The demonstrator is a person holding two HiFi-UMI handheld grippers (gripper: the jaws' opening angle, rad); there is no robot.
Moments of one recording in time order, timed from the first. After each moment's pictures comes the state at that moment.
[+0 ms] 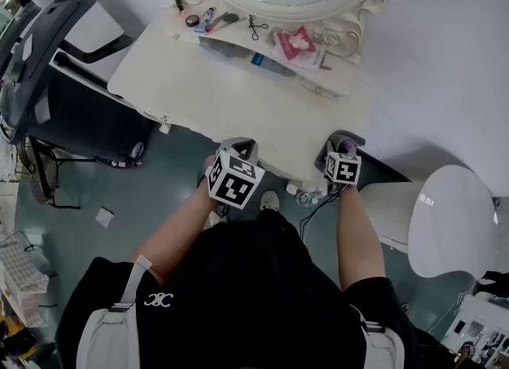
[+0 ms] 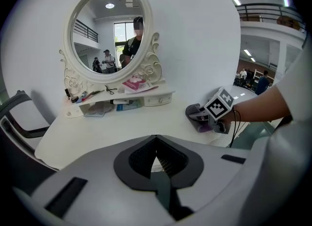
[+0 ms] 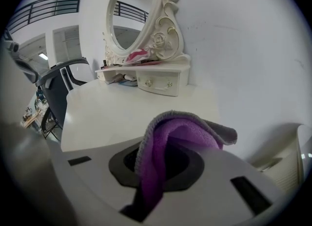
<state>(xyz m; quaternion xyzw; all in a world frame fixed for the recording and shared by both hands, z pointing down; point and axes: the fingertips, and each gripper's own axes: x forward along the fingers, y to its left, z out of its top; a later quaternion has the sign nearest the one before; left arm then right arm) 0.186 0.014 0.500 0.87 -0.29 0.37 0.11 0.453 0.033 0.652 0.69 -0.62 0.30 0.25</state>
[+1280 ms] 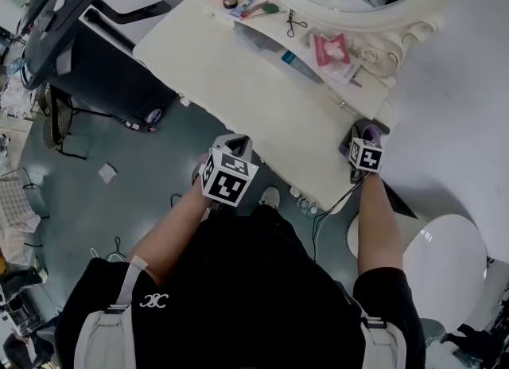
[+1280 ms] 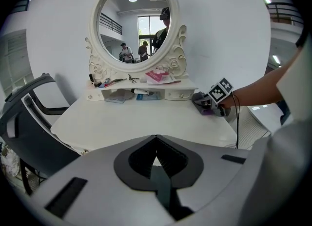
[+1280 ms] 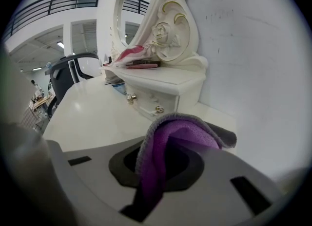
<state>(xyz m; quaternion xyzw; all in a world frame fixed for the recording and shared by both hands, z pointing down) 0.152 -0.004 0.515 0.81 -0.41 0.38 0.17 0.501 -0.079 0.648 0.63 -0.68 0.24 0.29</state>
